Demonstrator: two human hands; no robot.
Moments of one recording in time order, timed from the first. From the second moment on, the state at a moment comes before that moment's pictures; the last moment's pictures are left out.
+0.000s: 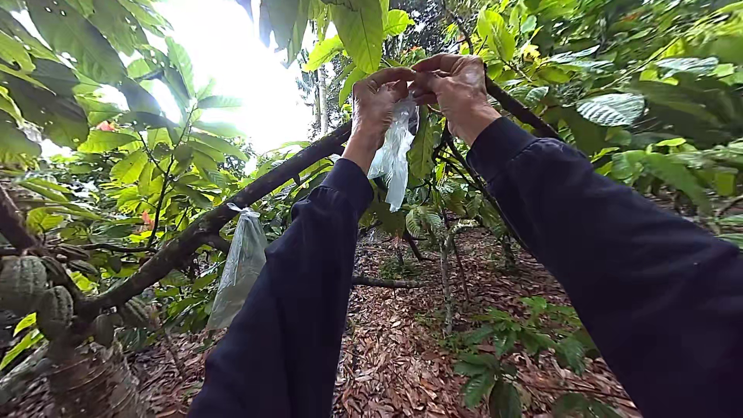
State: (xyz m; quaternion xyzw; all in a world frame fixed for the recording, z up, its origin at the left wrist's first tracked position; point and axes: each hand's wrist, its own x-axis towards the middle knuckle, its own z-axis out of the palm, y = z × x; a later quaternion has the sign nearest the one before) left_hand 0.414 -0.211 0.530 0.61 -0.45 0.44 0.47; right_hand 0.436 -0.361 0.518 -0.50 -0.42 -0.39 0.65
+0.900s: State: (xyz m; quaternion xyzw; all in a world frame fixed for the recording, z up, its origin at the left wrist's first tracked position) left_hand 0.401 -0.211 0.532 0.66 -0.39 0.41 0.50; right_hand 0.442 -0.375 0.517 -0.53 -0.51 -0.46 0.50
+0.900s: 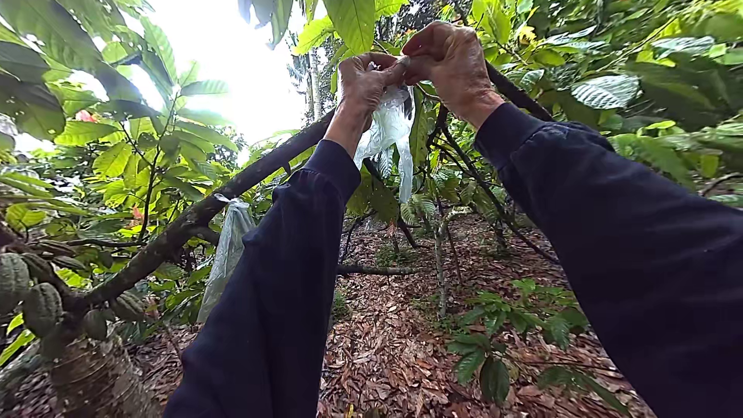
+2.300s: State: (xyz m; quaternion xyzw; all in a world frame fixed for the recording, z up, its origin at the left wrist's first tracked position) left_hand 0.412 -0.205 0.542 0.69 -0.35 0.61 0.20; right_hand 0.430 -0.369 0.501 -0.62 -0.42 -0.54 0.39
